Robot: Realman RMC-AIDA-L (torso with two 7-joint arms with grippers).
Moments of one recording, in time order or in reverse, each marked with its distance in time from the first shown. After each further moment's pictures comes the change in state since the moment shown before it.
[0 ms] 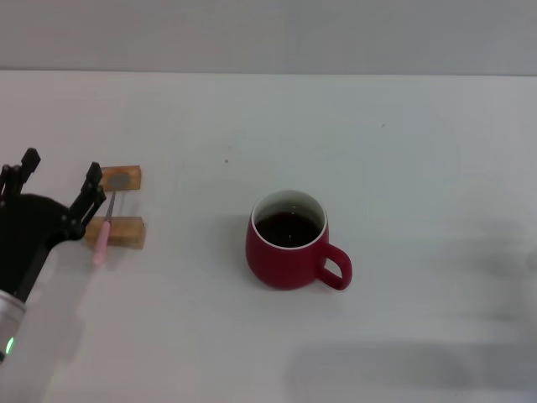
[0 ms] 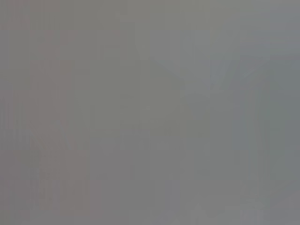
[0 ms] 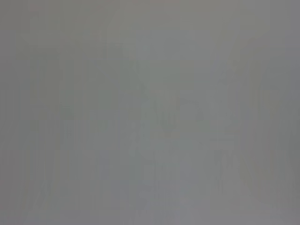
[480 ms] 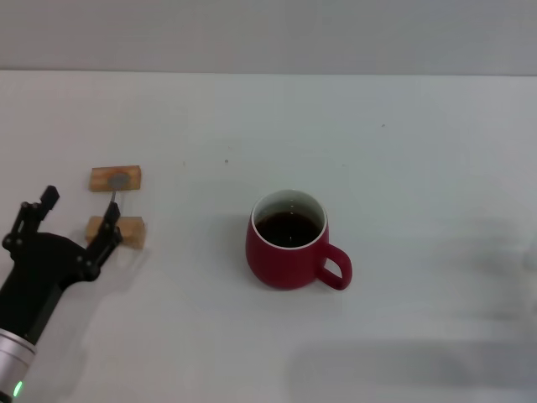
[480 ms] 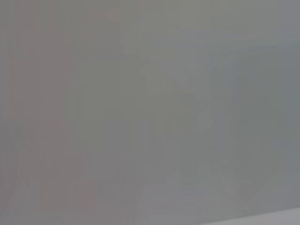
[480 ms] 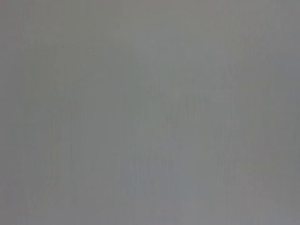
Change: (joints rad) left arm 0.062 -0.002 0.099 -0.001 -0.004 0.026 -0.004; right arm 0.007 0.000 -0.011 -0.005 -0.006 0.013 0.000
